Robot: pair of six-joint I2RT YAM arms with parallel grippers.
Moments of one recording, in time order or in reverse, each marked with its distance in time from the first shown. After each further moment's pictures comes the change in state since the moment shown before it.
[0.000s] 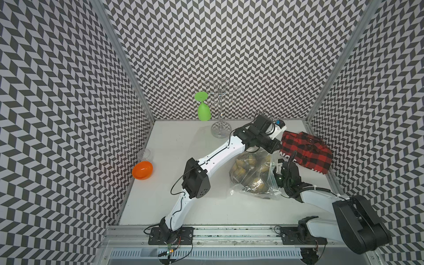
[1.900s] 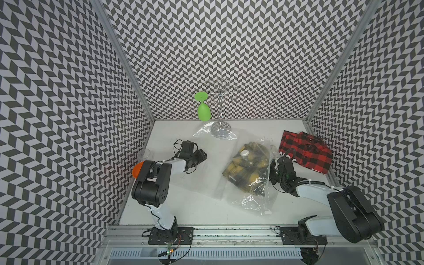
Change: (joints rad) left arm 0.731 -0.452 -1.410 0.803 -0.270 -0.583; right arm 0.068 0.135 0.117 -0.005 0.132 0.192
